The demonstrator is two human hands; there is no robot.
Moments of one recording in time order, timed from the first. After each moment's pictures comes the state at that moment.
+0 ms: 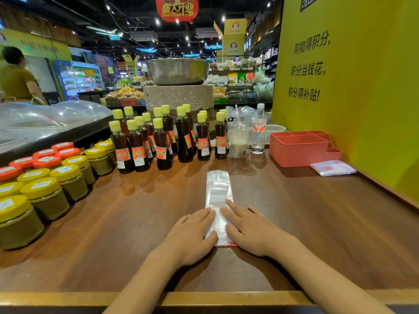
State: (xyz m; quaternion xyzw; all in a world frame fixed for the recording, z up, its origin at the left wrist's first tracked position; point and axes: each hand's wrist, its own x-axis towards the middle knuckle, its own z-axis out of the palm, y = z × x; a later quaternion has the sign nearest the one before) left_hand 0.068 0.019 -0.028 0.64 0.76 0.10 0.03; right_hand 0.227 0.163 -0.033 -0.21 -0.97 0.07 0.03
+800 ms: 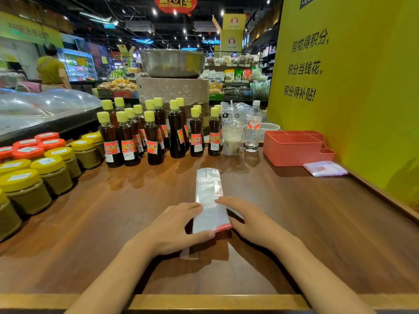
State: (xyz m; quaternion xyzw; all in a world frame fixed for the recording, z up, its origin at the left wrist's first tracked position) left_hand 0.051 0.019 -0.011 0.63 0.76 0.13 0.09; right_hand 0.241 0.176 -0.020 -0.22 -0.94 0.22 0.14
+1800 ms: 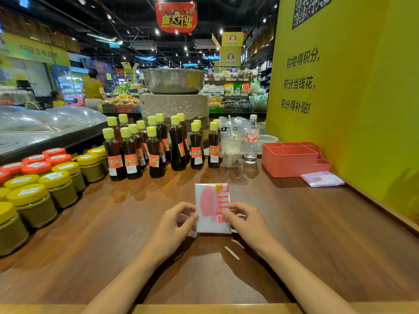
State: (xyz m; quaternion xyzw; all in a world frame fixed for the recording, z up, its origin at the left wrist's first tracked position) left_hand 0.058 0.025 -0.016 0.52 0.68 0.50 0.12; right_hand 0.225 0.166 -0.019 -0.26 -0.76 0.48 0.35
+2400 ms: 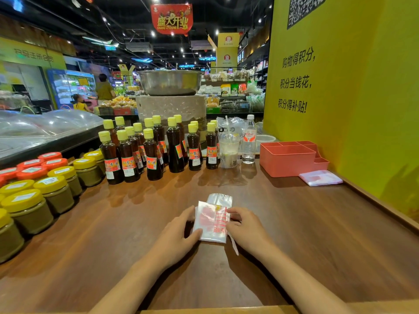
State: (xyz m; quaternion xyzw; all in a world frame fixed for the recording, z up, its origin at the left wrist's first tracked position) left_hand 0.060 0.029 -0.021 0.57 0.74 0.34 0.08; right_hand 0.219 0.176 -0.036 -0.34 -0.80 0.41 0.29
